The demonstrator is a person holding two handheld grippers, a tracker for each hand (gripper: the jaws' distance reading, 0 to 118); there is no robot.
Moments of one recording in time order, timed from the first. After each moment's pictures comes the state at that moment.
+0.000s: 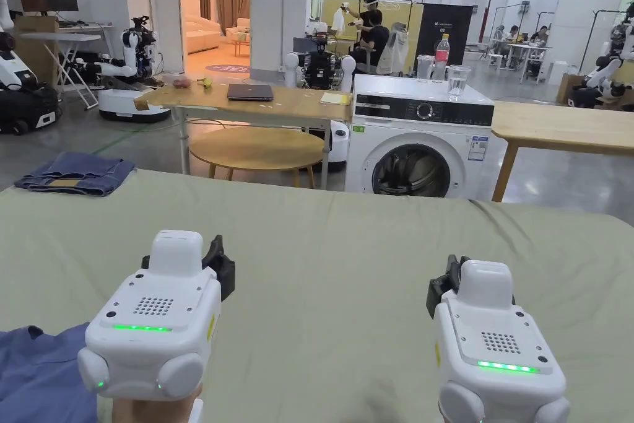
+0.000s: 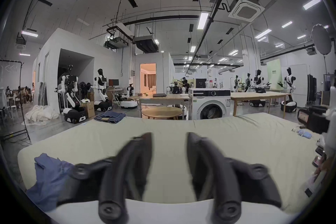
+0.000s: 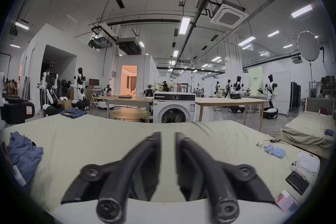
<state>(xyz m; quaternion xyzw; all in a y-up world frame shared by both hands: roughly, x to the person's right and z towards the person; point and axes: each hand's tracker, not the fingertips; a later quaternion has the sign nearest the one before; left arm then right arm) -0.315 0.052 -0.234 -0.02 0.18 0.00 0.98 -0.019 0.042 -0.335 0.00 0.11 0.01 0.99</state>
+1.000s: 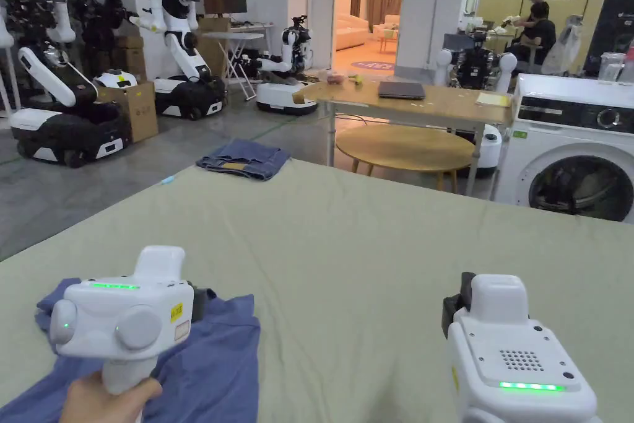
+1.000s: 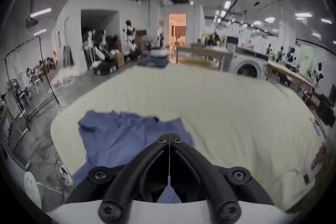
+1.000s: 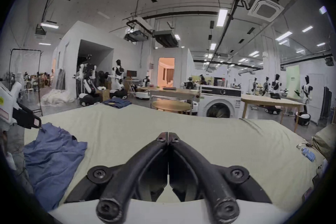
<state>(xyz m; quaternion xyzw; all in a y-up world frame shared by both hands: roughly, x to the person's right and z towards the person) -0.502 0.035 -0.112 -0.30 0.28 0.10 0.91 -0.169 0.030 -0.291 -0.04 0.29 0.04 0.96</state>
